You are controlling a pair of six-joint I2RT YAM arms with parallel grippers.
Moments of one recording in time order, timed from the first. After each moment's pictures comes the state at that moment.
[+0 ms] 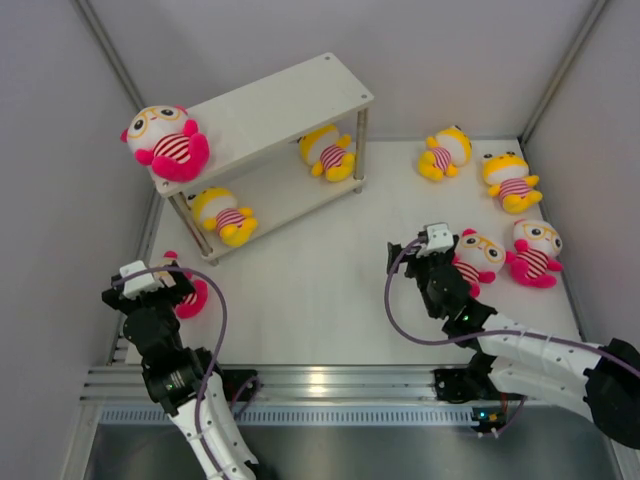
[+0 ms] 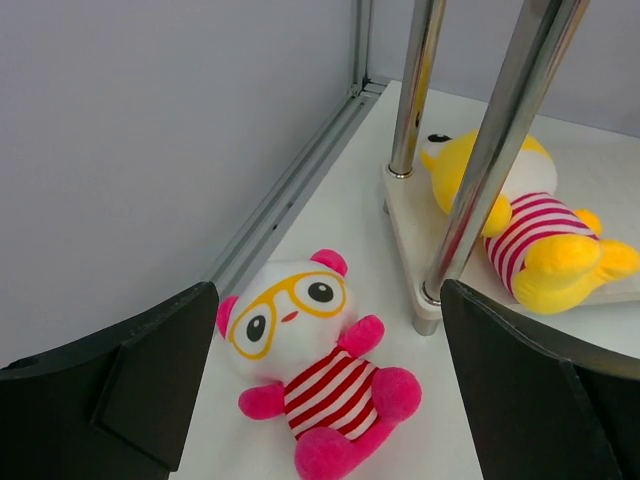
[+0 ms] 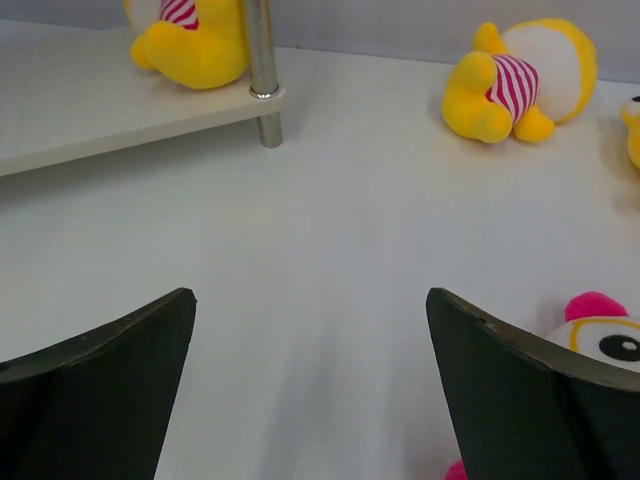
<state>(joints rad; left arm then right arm) 0.54 0.04 0.49 -0.44 0.11 -0.02 0.83 0.91 0.30 0.56 0.64 0.03</state>
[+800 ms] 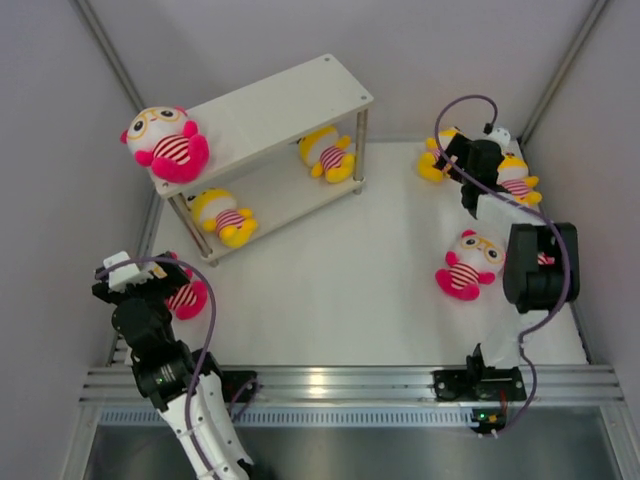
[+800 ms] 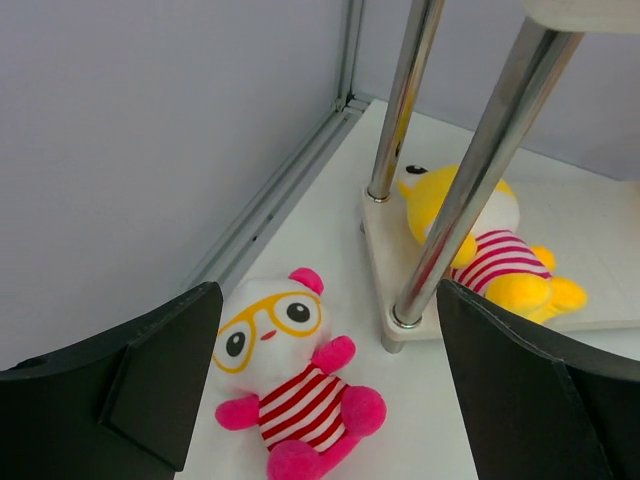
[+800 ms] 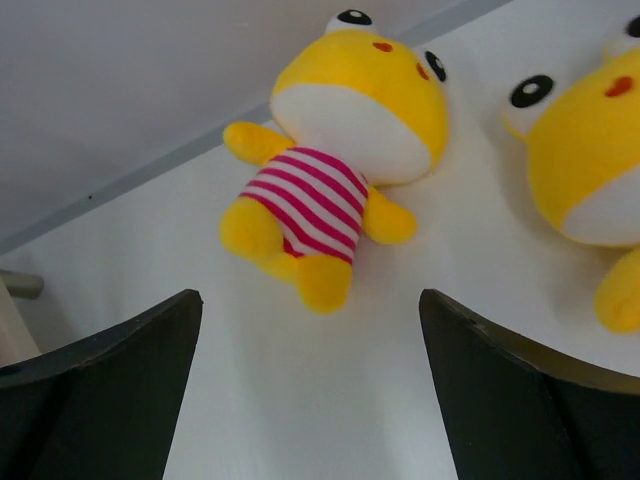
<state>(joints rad) 0.52 0.16 0.62 -0.44 0.10 -0.11 0.03 1.74 1.14 0.26 0.16 0.43</state>
